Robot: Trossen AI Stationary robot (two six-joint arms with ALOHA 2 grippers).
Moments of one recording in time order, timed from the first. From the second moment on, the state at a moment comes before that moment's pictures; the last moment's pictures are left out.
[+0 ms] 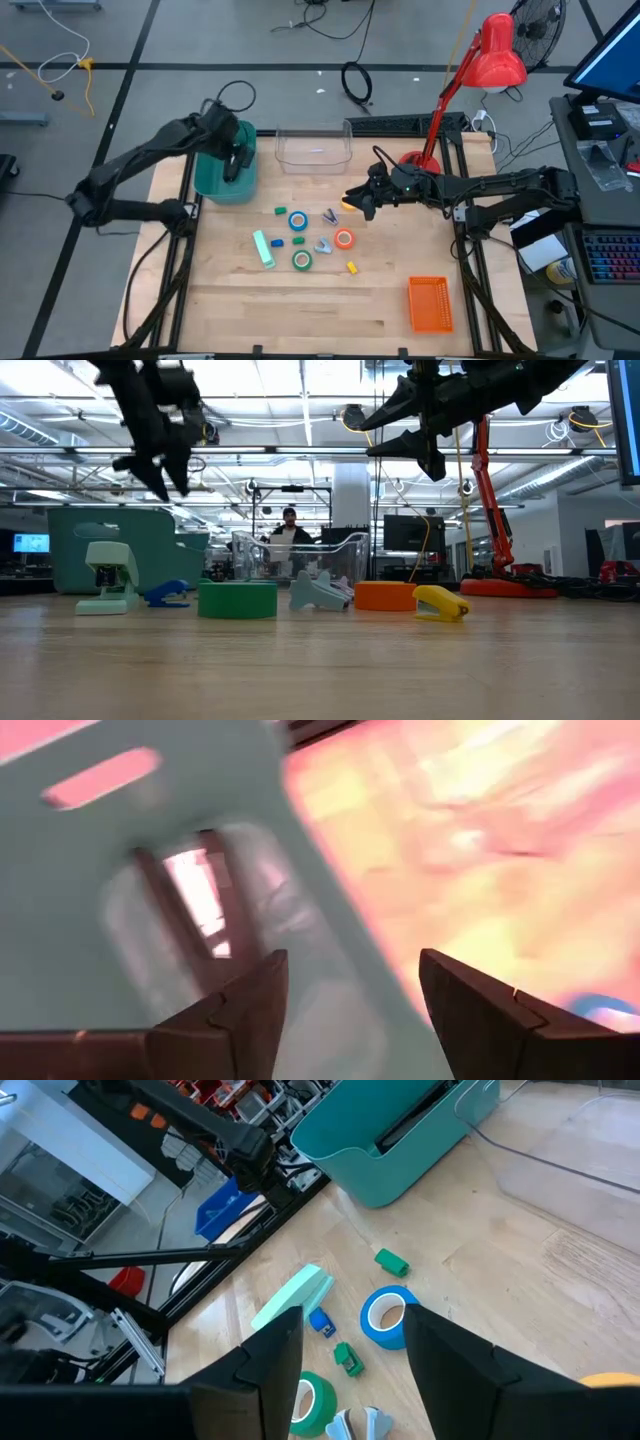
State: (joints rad) left arm 0.77 1.14 1.01 -0.91 -0.01 -0.32; right arm -0.11 1.24 0.73 0.18 -0.03 0.70
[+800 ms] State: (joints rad) left arm 0.05 0.89 1.01 -0.92 -0.06 -0.80; right arm -0.11 1.24 0.73 0.18 -0.03 0.69
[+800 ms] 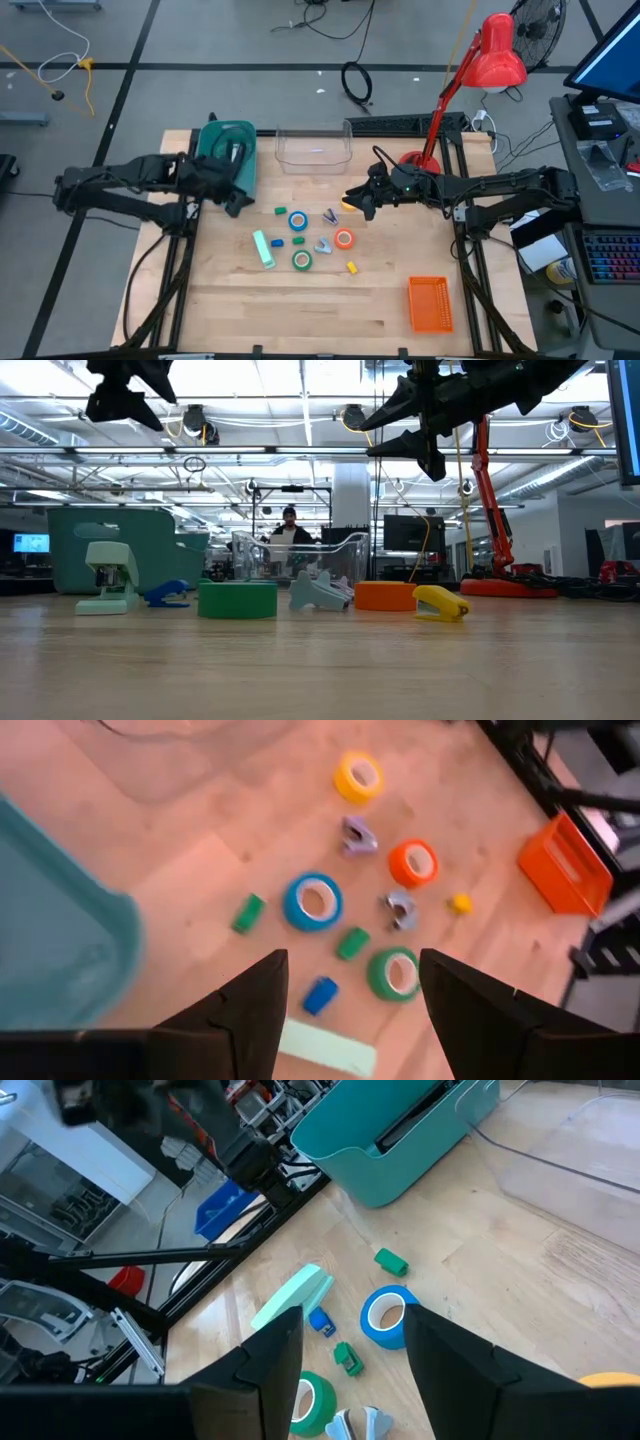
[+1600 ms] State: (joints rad) left arm -0.46 1.23 1.01 -0.91 -0.27 -1.71; right arm -0.11 1.24 0.73 0.18 -0.03 0.68
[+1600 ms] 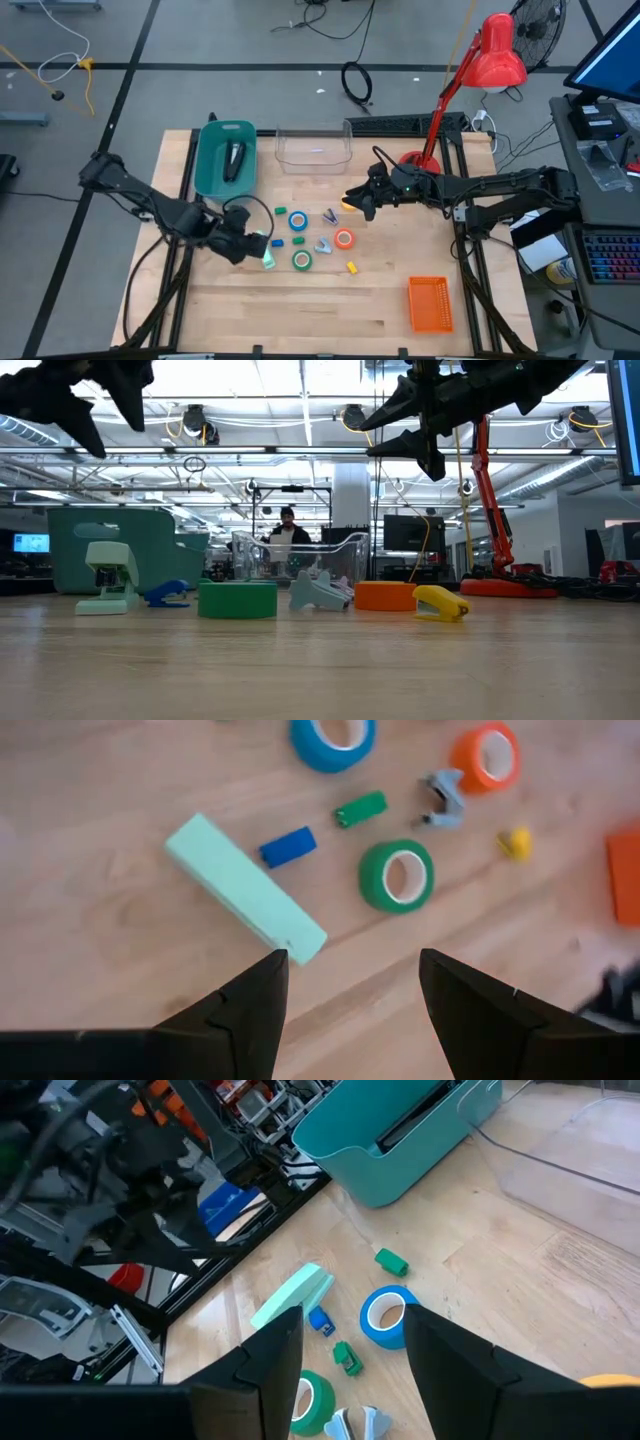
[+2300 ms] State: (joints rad) left arm -0.41 1.39 1.01 -0.85 -0.39 -1.99; right arm -0.11 1.24 0.73 0.17 -0.03 0.64
